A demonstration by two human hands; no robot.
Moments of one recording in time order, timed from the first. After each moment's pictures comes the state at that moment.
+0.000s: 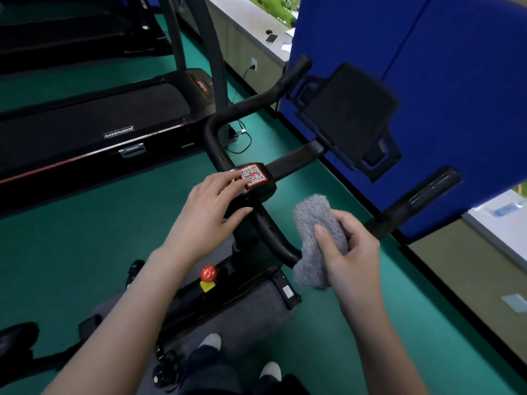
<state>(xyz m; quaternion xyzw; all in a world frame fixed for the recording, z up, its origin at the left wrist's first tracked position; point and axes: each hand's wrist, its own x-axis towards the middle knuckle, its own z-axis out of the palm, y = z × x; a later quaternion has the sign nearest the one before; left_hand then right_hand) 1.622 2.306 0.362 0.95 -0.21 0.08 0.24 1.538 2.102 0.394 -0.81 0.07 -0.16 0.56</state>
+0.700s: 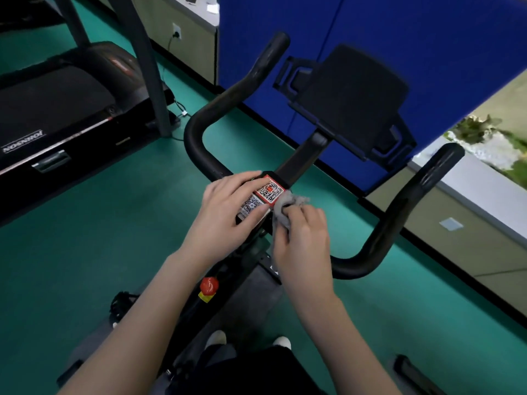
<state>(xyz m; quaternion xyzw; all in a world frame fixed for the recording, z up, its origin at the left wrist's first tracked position) 1.704 2.331 0.336 0.85 -0.35 0.04 0.40 1.611 2.224 0.369 -0.95 0.17 -0.19 0.19</state>
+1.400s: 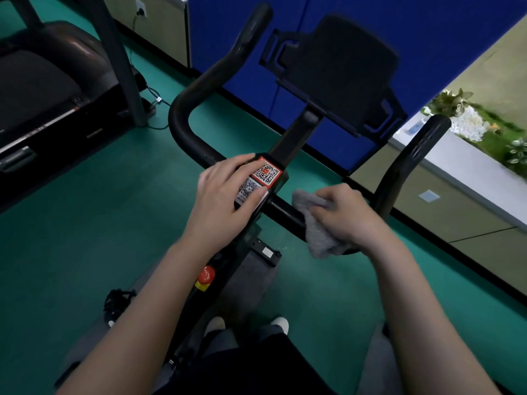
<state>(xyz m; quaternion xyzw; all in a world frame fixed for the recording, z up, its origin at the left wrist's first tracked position) 1.703 2.329 0.330 0.83 -0.35 0.05 0.43 1.612 2.158 0.404 -0.93 0.26 0.10 0.24</state>
